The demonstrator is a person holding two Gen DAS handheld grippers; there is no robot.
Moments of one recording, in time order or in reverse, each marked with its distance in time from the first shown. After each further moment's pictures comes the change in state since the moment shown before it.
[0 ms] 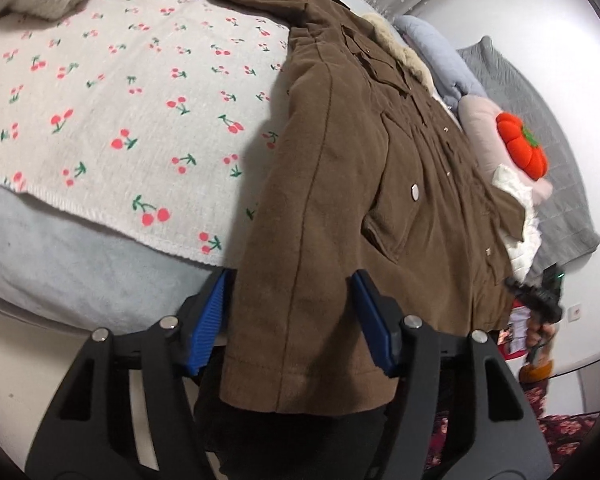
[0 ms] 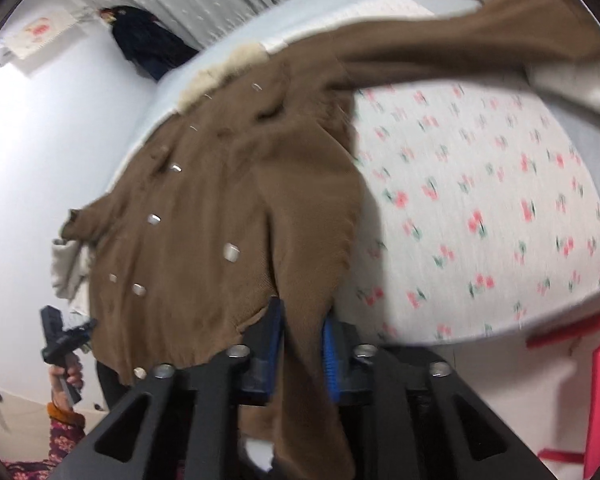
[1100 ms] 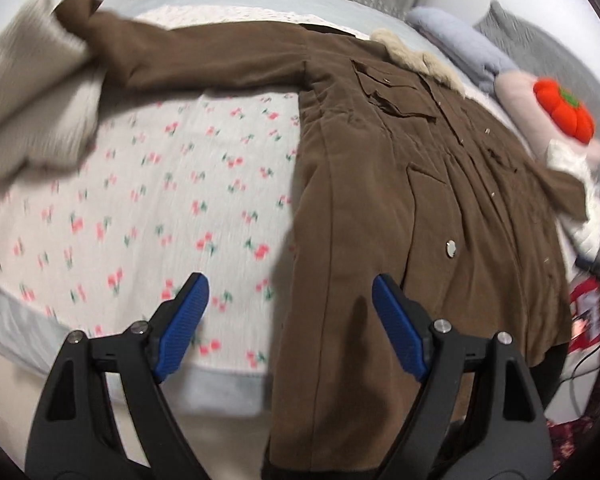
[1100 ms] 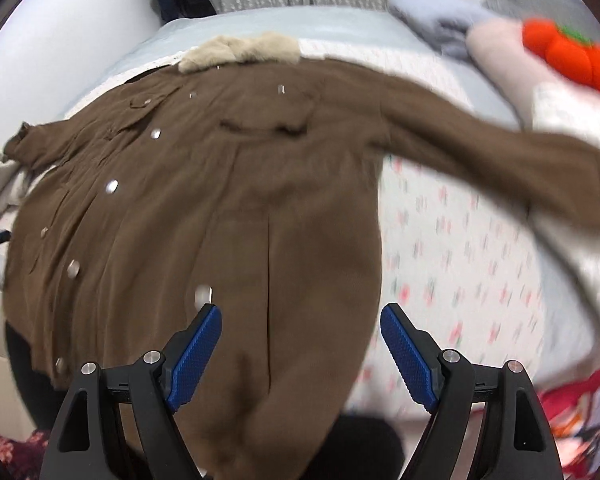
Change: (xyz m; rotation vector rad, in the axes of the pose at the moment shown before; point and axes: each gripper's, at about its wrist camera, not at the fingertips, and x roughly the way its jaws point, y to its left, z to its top) left arm -0.014 -0.041 0.049 0.197 -0.112 0.298; right arm 0.021 0.078 0.021 -0.334 0.011 -0.283
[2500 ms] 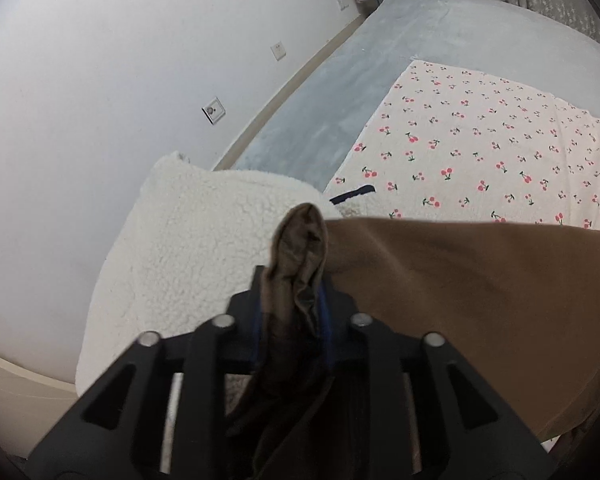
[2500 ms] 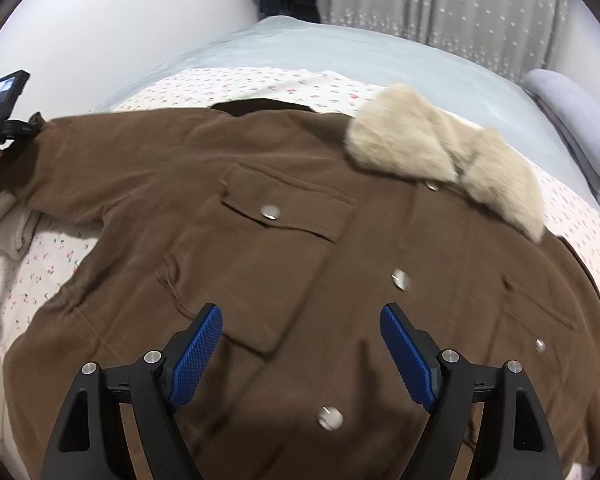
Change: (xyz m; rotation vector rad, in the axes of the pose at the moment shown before) left arm 0.055 0.156 0.313 -0.186 -0.015 0.884; right arm 0.163 0.262 0.260 -0.342 -0.082 0.092
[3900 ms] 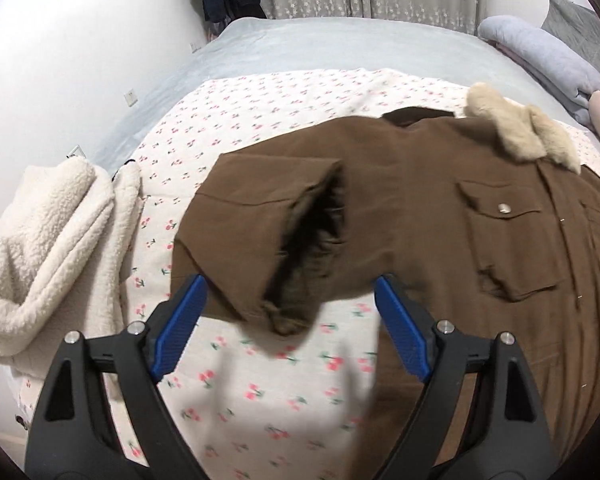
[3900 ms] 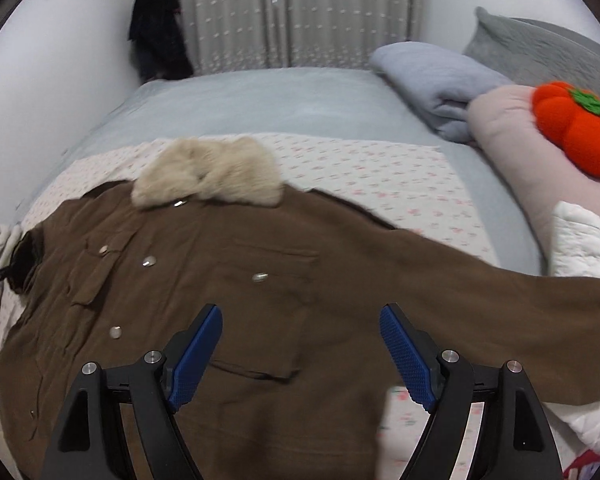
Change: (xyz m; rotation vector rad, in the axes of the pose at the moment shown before) left arm -0.113 -0.113 -0.133 0.201 -0.152 -0.481; right arm -0.141 -0.174 -0.091 0.296 -0.107 -0.230
